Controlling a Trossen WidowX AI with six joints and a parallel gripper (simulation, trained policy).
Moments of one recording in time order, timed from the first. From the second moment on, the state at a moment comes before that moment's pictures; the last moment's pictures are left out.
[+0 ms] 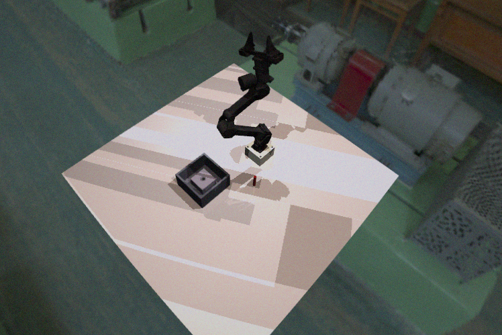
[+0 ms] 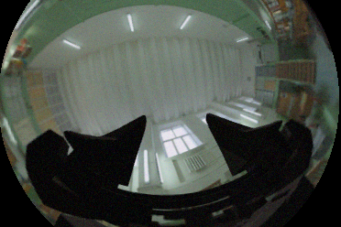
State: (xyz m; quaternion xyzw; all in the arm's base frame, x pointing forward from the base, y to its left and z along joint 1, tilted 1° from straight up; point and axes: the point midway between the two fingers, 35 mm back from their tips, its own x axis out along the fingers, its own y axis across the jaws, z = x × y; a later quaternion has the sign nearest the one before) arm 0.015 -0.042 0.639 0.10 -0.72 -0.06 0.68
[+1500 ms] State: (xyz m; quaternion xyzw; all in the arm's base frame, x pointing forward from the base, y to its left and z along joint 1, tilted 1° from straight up) arm -0.079 0.207 0.504 -0.21 -0.64 0.49 0.56
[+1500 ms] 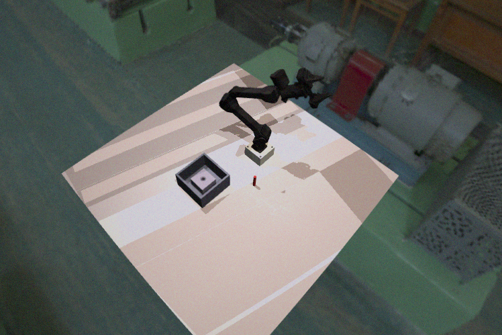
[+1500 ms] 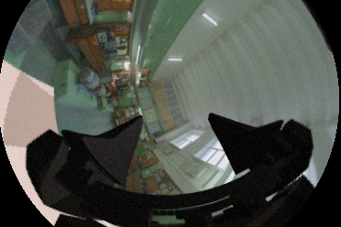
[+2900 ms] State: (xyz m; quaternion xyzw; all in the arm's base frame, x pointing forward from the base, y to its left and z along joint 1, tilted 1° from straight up) arm 0.091 0.259 0.313 -0.20 0.02 0.57 0.80
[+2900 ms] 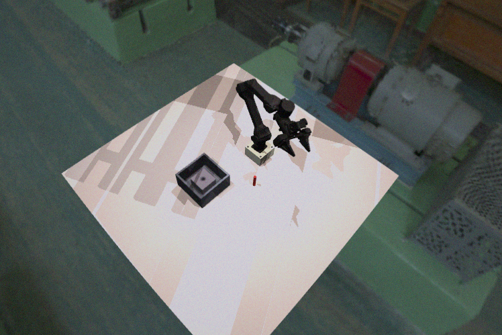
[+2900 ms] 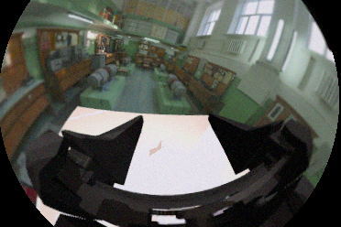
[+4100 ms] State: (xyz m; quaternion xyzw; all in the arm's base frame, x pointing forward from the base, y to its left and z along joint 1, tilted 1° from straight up) arm 0.161 0.169 0.188 0.05 0.47 0.22 0.85
